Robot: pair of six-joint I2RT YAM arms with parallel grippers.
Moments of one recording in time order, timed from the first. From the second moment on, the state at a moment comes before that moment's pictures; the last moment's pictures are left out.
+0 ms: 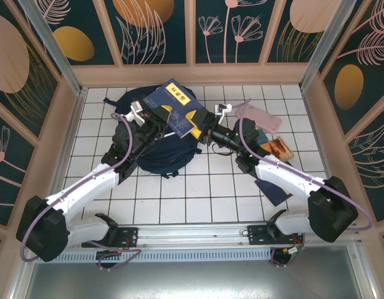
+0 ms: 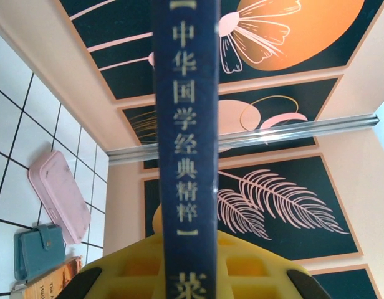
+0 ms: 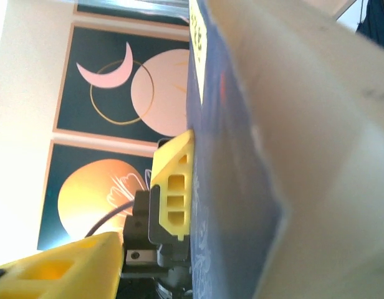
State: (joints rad) left arm -0.57 1.19 0.75 0.51 0.06 -1.46; right arm 0.68 1.31 0.80 0.62 -0.42 1.47
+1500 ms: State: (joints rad) left arm -0.57 1.74 1.26 -0.58 -0.08 -0.12; right arm 0.29 1.15 0.80 -0.18 -0.40 0.86
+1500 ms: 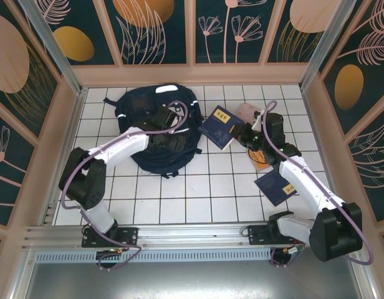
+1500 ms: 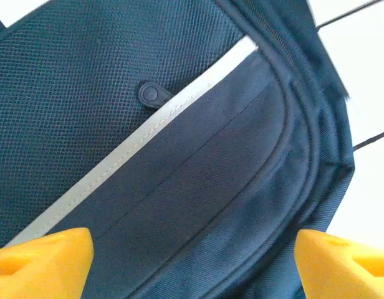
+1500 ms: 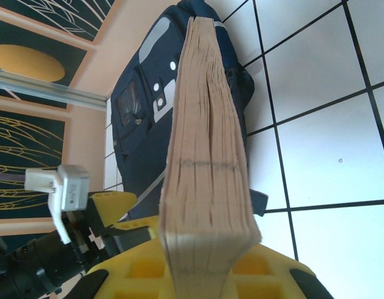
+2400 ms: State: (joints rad) left arm -0.58 1.90 1.39 -0.71 -0.25 0.22; right arm 0.31 1.15 0.80 -0.19 -0.39 0.92
